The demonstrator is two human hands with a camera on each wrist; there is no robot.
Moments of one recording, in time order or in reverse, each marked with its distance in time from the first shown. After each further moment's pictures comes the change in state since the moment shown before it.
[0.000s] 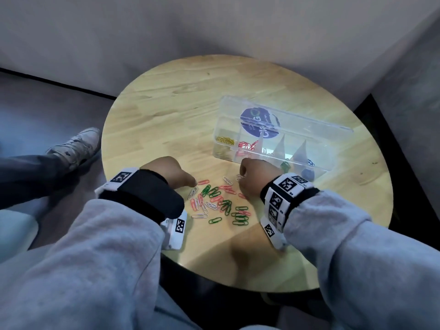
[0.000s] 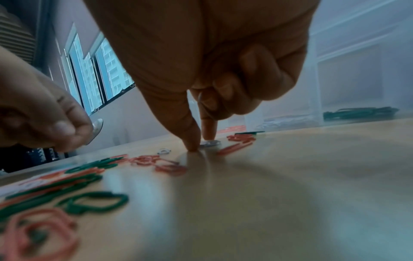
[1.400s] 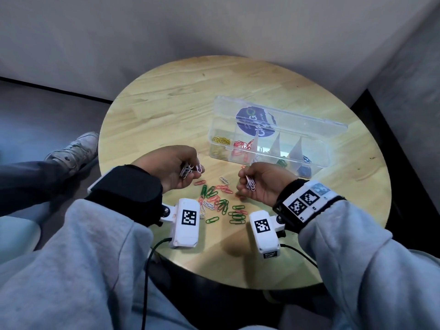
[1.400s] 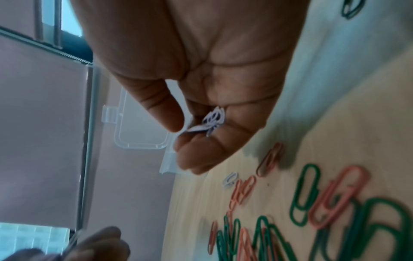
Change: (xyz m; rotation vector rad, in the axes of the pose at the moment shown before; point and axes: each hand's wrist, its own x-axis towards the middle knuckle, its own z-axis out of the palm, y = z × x) left_hand -0.022 0.018 -0.009 -1.108 -0.220 0.076; right_hand -0.015 0.018 0.002 1.667 -0.379 0.250
